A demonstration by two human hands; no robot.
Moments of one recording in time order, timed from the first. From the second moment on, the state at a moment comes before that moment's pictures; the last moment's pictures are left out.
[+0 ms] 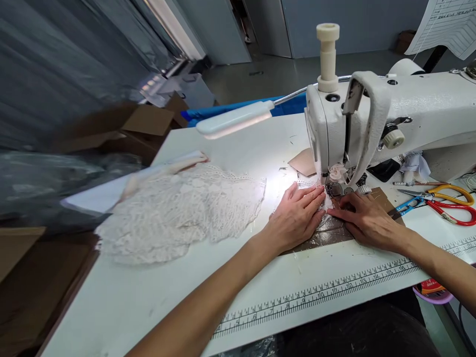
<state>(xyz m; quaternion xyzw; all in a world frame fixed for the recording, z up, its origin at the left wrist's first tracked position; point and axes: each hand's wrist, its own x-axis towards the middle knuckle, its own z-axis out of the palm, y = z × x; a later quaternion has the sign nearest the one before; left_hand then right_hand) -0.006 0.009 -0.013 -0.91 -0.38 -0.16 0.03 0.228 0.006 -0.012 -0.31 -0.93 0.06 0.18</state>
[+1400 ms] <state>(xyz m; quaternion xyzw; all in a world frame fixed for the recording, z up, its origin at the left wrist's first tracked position) 0.004 0.010 -0.010 -0.91 -0.34 -0.20 0.12 0.233 0.011 -0.018 -0.30 -0.92 0.11 0.23</state>
